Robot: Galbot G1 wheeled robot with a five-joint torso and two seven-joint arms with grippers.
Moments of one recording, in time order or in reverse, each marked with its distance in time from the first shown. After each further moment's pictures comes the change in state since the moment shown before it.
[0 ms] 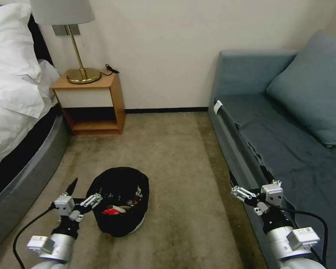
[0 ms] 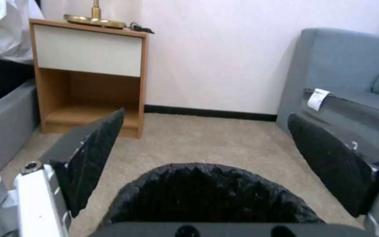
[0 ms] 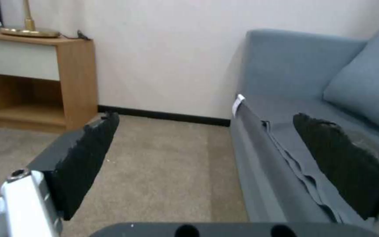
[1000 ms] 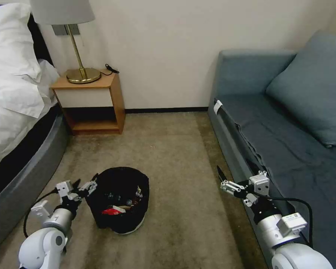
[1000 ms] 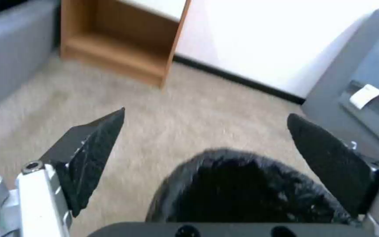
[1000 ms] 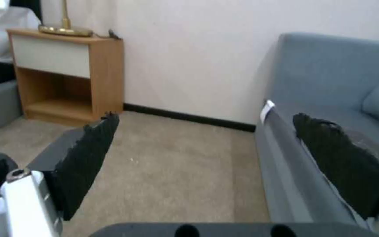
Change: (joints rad) left arm -0.238 0.122 -0.077 0.116 -0.202 0.411 -0.124; right arm 0.076 -0.123 -0.082 -0.022 0.027 -0.050 0.024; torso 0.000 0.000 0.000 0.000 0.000
